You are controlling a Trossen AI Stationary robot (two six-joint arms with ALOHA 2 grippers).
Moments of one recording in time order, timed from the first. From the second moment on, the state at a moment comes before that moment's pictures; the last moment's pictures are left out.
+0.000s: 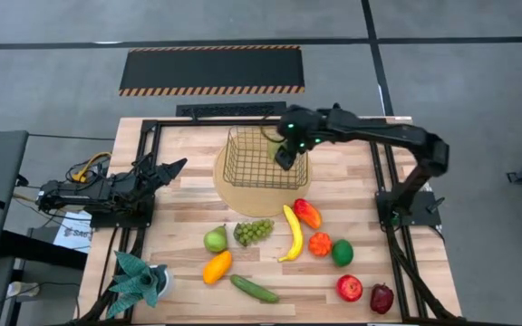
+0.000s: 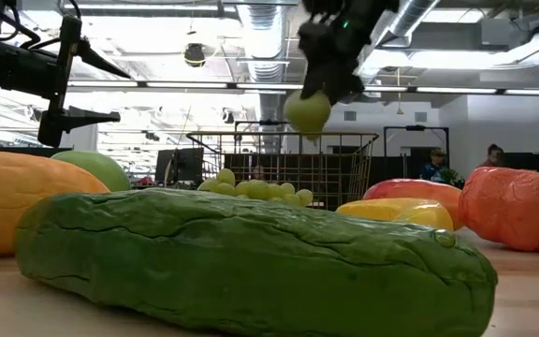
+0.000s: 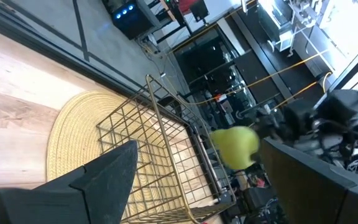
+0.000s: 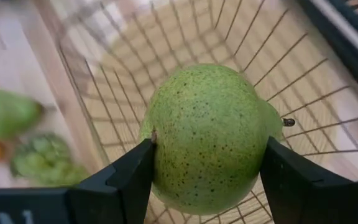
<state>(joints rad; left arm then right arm) -0.06 0.01 0.09 -0.14 -0.74 -1.10 -0.32 1.68 1.53 -0.83 -0.02 0.26</state>
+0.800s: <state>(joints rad) -0.06 0.01 0.09 -0.15 -0.74 -1.09 -0.33 1.96 1.53 -0.94 -0.02 -0.12</state>
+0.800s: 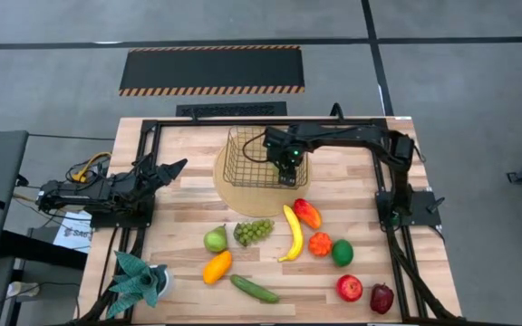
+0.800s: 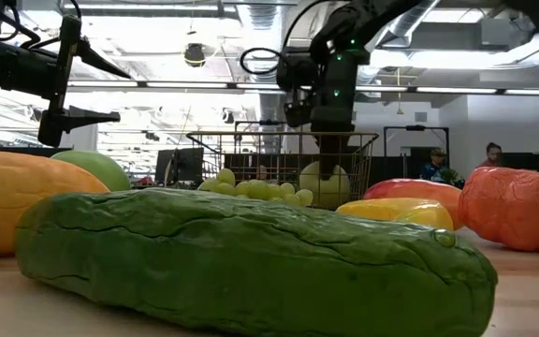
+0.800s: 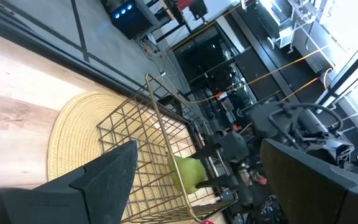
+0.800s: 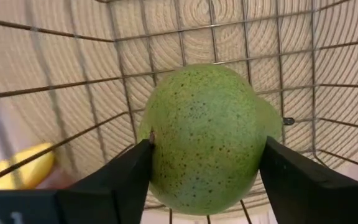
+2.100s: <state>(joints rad) -0.06 0.01 0.09 -0.17 -0.71 -1.11 0.14 1.49 1.07 -0.87 0.08 0.78</state>
